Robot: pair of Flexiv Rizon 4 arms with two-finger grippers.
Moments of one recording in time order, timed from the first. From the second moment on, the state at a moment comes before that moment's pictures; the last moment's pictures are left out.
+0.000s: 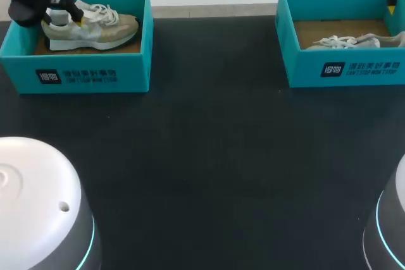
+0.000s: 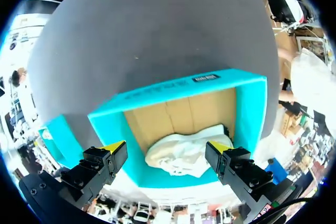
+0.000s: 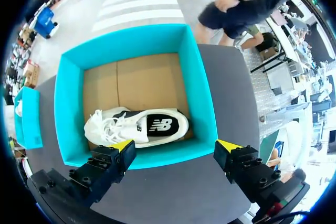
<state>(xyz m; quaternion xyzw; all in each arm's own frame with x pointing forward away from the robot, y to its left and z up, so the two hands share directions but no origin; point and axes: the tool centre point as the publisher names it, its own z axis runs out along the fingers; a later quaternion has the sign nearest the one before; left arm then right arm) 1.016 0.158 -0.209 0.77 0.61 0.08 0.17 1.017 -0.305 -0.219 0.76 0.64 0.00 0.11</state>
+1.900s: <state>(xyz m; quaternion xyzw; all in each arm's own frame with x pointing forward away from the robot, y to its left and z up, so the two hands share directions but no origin) 1.158 0.253 -0.240 0.70 0.70 0.13 0.04 1.017 -0.305 -0.219 0.76 0.64 0.00 0.11</state>
